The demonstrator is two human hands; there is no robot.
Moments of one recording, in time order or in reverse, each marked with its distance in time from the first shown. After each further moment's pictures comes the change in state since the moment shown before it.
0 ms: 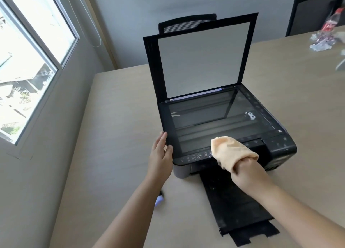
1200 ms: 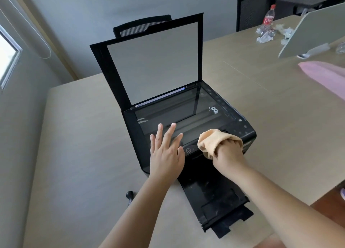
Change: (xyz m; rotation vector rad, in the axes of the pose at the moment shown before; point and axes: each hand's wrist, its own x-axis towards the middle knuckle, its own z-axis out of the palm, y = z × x) left_hand -0.004 0.040 0.075 0.872 -0.043 0.659; right_hand 0.004 0.005 -0.030 0.014 0.039 0.361
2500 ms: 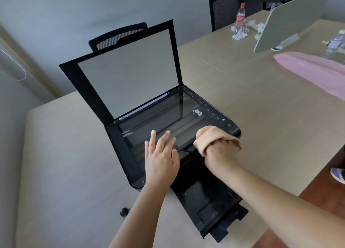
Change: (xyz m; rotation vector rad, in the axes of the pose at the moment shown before) left_hand 0.018 0.014 0.010 -0.067 -0.034 0.011; right_hand 0.008 0.010 0.001 -0.182 -0.016 0.169
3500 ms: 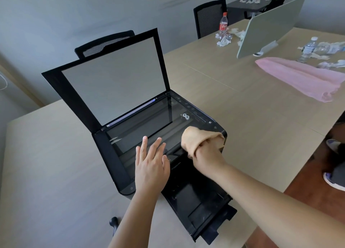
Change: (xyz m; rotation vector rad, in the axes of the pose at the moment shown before) left_hand -0.004 0.003 0.004 0.068 0.005 0.061; right_hand 0.005 0.014 0.012 0.118 0.118 -0.226
